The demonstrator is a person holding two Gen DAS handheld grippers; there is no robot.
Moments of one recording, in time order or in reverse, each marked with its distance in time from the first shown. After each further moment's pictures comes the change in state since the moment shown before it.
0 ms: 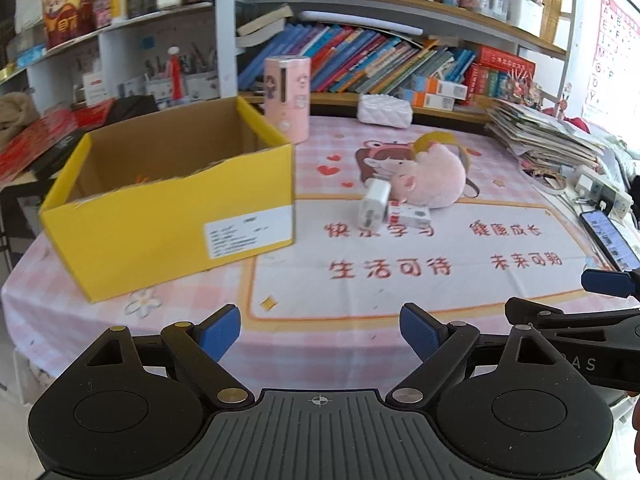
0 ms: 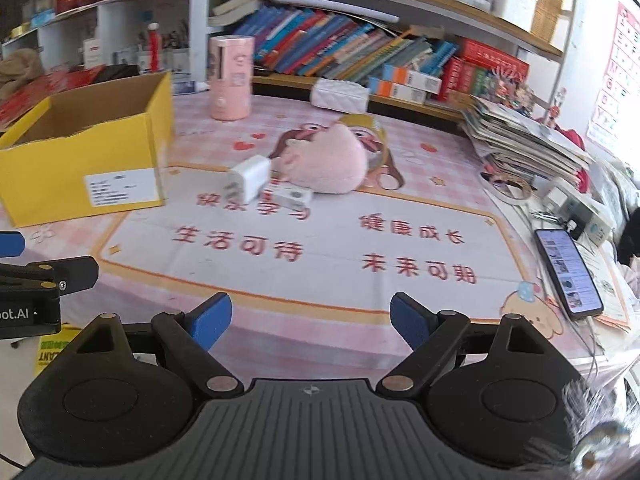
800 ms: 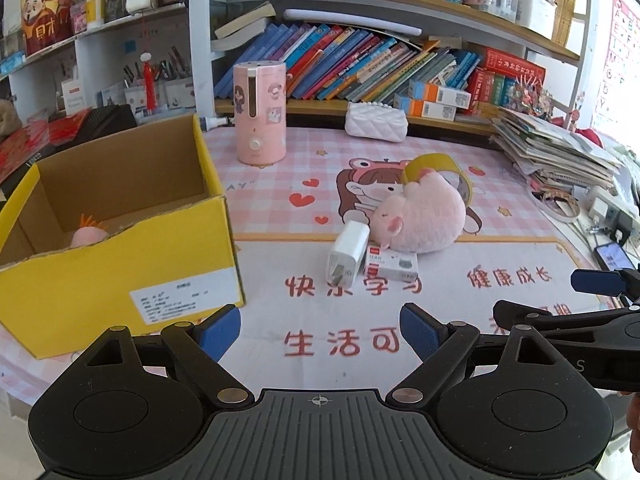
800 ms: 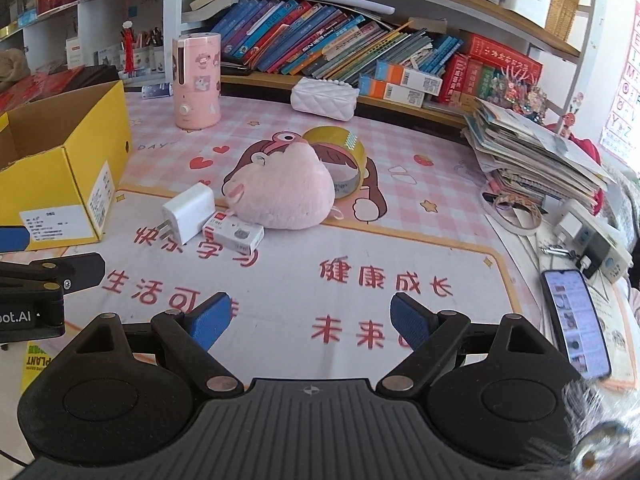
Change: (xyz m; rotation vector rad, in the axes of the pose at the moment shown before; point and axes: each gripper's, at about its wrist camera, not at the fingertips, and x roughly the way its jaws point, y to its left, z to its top) left arm 0.064 -0.038 0.052 -0.019 -0.002 0.010; right arm 0.072 -0.050 0.056 -0.029 0.019 0.034
